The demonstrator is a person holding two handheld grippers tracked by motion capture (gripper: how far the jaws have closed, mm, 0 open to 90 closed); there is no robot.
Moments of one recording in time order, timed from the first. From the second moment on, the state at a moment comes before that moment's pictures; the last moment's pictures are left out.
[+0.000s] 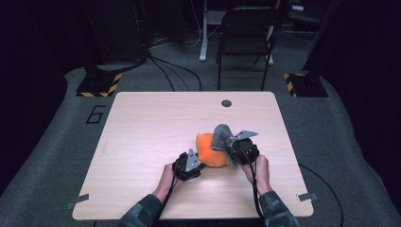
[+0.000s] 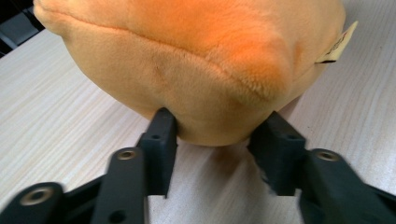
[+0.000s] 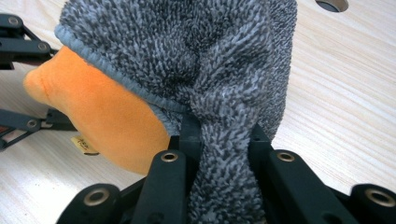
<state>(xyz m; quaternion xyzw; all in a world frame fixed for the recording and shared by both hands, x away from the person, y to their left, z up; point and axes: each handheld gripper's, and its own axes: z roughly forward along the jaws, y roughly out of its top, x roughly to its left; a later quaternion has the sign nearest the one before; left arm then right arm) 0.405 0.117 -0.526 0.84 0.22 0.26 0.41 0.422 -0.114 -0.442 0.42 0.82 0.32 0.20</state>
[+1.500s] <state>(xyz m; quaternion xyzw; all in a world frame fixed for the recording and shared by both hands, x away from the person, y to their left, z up) 0.403 0.122 -0.481 0.80 0.26 0.19 0.51 0.409 -0.226 -0.459 0.54 0.75 0.32 0.21</state>
